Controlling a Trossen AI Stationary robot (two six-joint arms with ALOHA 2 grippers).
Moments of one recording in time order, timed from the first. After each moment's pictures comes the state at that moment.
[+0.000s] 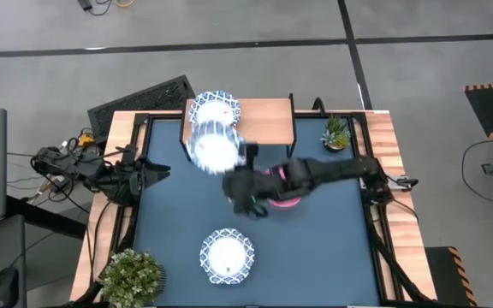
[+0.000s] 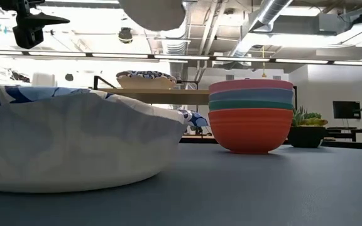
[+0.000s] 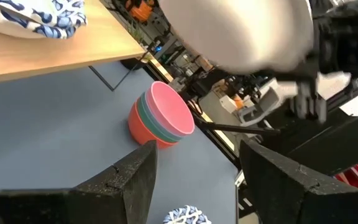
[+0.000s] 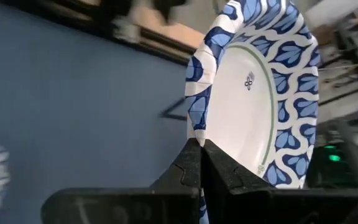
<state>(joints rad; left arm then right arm) -0.34 0.20 0.53 -0.41 -0.51 -0.85 0.21 2.06 2.36 -1.00 0.67 -0.22</state>
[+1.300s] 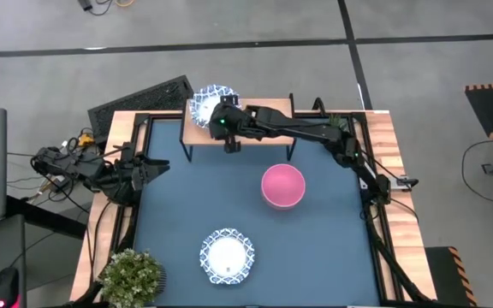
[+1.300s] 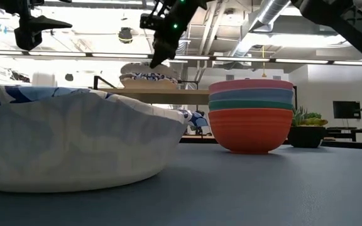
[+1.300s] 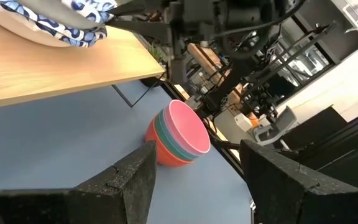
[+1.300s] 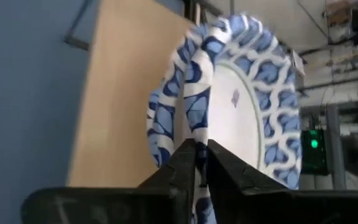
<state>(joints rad) -0.34 0.20 0.53 -0.41 -0.62 -0.85 -0.22 2.25 2.33 -0.82 0.40 -0.65</state>
